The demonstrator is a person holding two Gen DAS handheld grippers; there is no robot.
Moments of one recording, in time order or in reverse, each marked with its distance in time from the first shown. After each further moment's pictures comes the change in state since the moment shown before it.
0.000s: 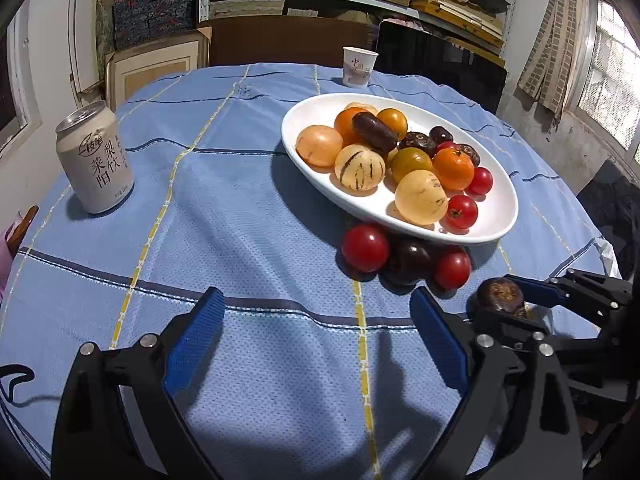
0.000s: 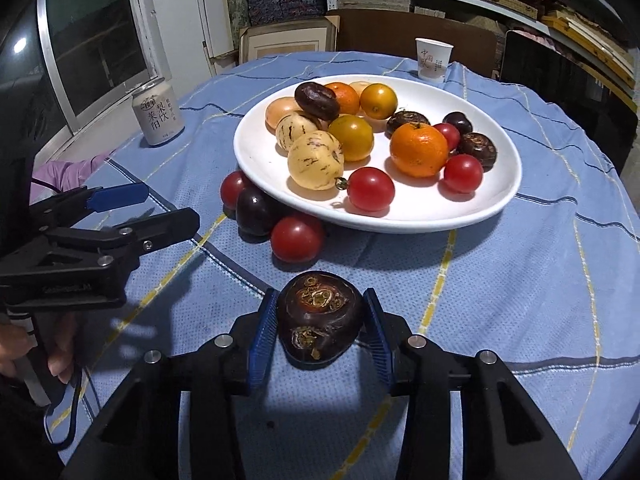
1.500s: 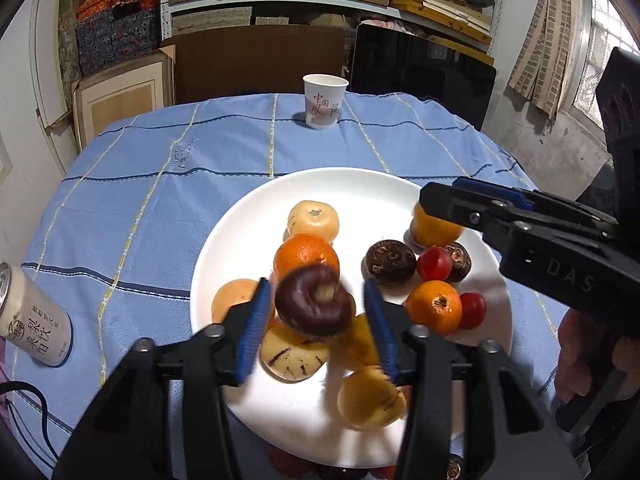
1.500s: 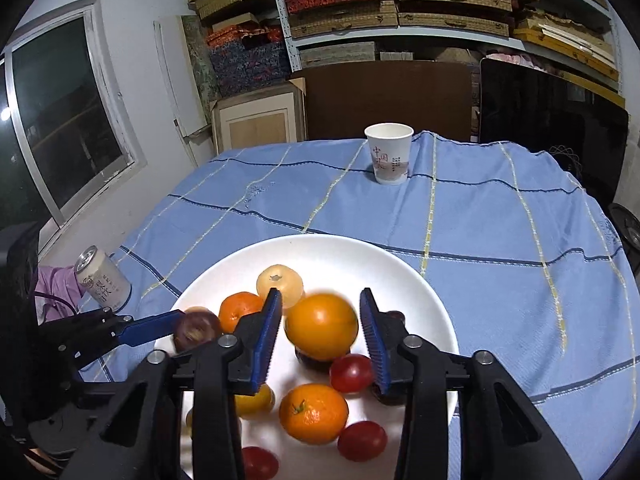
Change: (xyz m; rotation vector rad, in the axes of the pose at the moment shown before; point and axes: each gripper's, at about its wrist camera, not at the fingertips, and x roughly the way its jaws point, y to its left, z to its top) left arm 0.063 -0.053 0.133 0.054 -0.006 -0.037; right arm 0.026 -0.098 0.160 0.118 -0.192 0.027
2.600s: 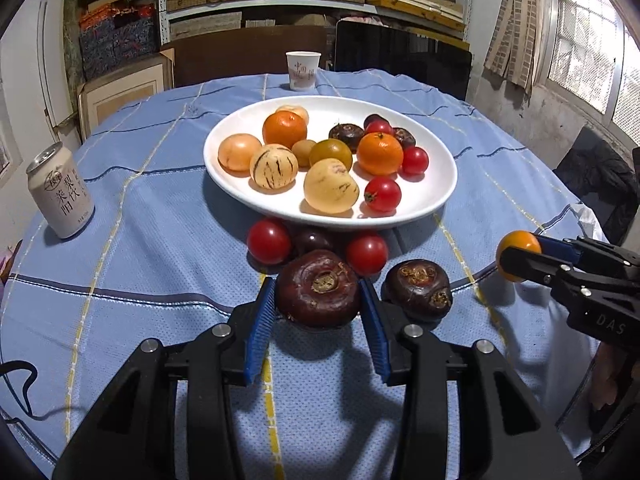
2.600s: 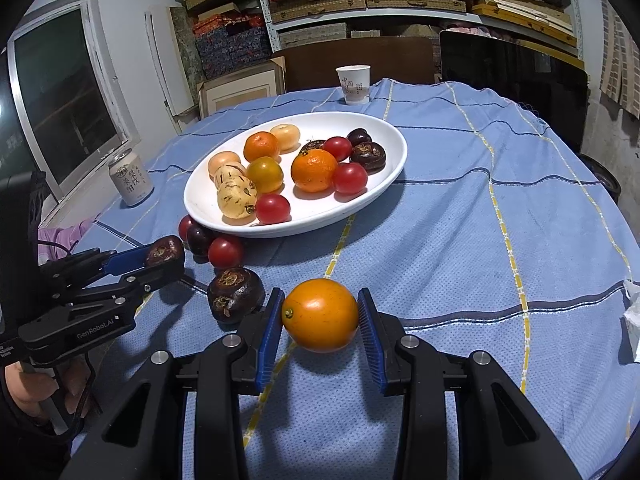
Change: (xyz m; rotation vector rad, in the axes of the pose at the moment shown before) left arm -0.072 -0.019 -0.140 0.062 -0.022 -0.004; right arm -0.112 0.019 -0.177 0.061 0.041 -0.073
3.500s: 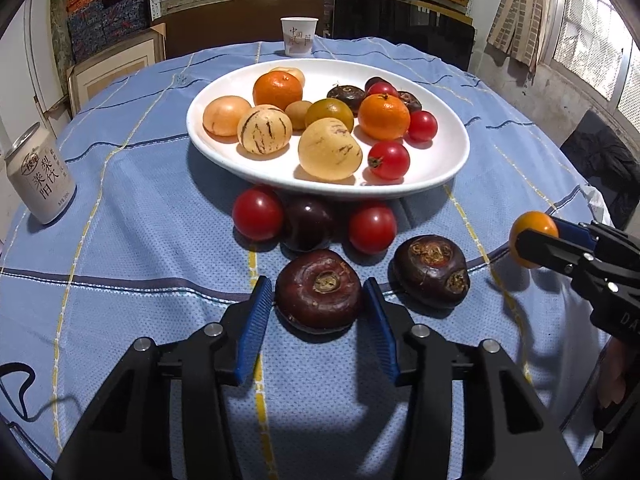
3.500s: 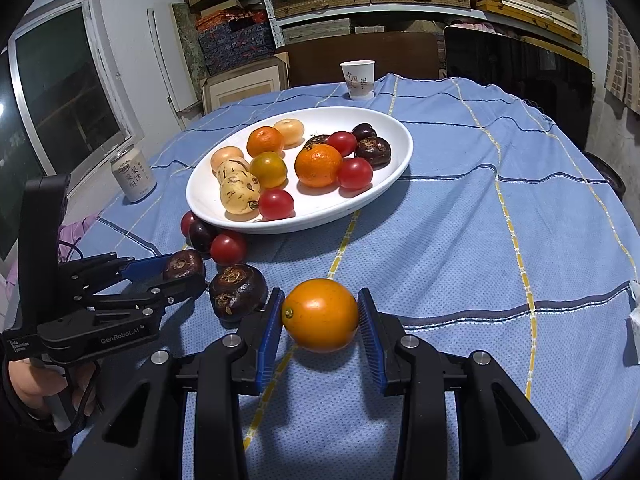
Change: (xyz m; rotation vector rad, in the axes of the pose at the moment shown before) left arm 0.028 -0.002 -0.002 0.011 0.123 -0.008; right arm 0.006 0.000 0.001 -0.001 0.025 0.013
